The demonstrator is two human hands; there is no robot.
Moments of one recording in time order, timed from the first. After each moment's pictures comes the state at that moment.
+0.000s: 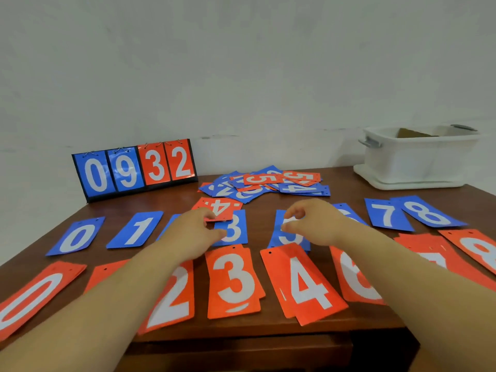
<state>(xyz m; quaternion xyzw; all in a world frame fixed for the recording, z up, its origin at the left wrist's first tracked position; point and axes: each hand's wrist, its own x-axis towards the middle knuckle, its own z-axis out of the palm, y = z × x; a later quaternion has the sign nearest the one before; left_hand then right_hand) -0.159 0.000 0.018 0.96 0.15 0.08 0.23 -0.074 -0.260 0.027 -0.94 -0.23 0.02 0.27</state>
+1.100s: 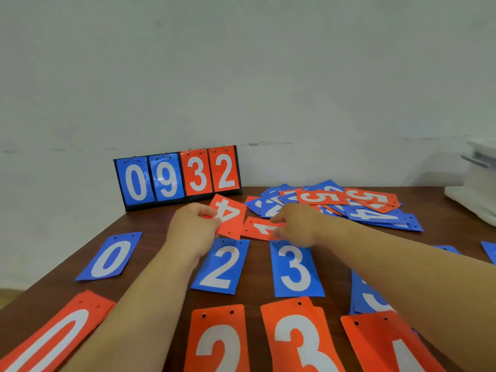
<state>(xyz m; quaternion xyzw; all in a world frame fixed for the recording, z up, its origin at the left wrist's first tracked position) -0.107 0.105 0.022 0.78 0.29 0.27 0.48 0.038 -0.075 0.022 -0.92 -0.38 0.05 0.05</state>
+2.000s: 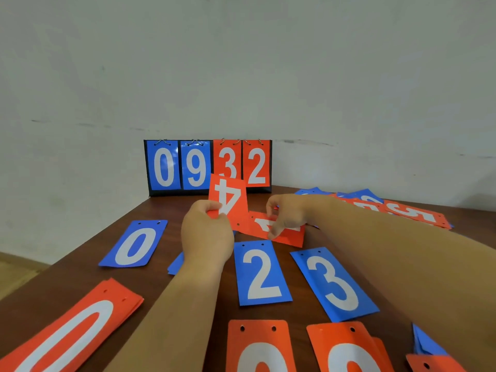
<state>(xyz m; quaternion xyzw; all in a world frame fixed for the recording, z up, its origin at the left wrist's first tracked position) -0.112 0.138 -0.001 0.69 0.34 0.39 0.51 0.071 0.042 0.029 -0.90 -0.38 0.17 0.09</state>
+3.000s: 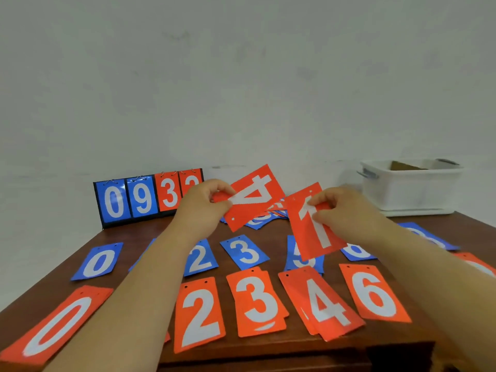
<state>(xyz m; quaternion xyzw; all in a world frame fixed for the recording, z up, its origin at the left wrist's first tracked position) -0.181 0.012 0.095 0.85 -0.03 0.30 0.44 -0.129 -0.267 0.097 -0.89 -0.18 -0.13 0.40</state>
